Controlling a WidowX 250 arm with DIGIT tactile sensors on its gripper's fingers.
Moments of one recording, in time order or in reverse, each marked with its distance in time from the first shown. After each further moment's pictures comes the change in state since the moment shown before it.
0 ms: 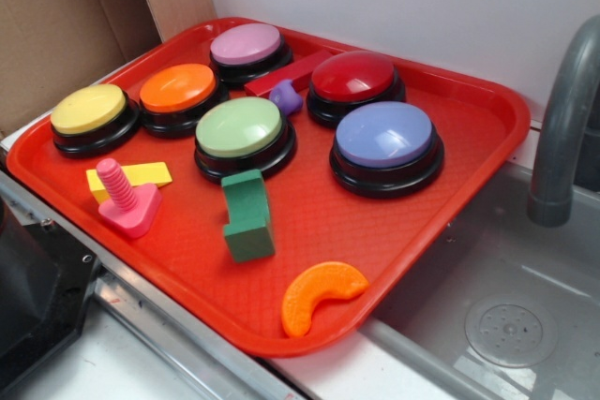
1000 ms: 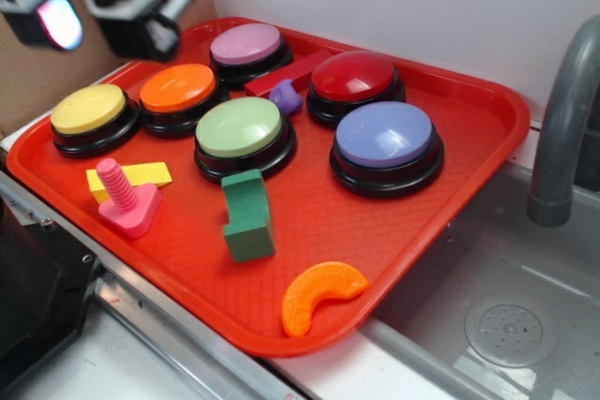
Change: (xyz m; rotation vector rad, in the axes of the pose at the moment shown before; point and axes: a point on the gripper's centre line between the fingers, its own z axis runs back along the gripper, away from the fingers) arm 0.019 -0.041 -0.083 0.002 -0.026 0.399
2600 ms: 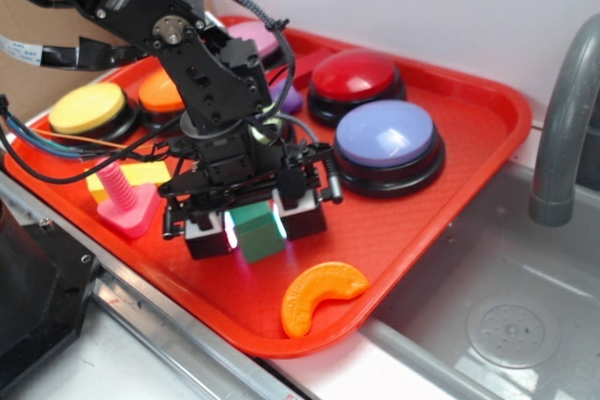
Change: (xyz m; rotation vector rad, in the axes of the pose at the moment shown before) arm -0.008 -0.043 -0.141 0.020 0.025 0.500
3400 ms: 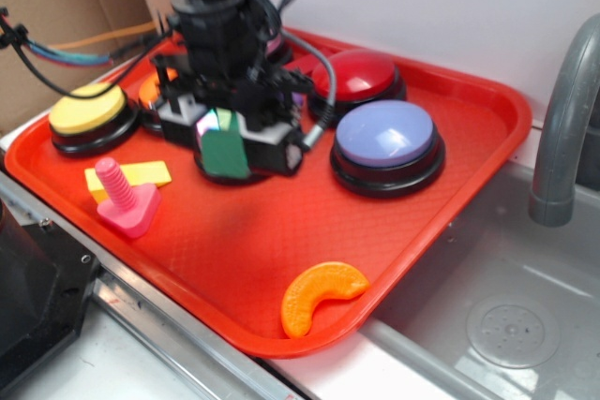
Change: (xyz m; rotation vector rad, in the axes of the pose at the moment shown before) arm 0.028 -0.003 0.072 0.107 0.099 -0.655
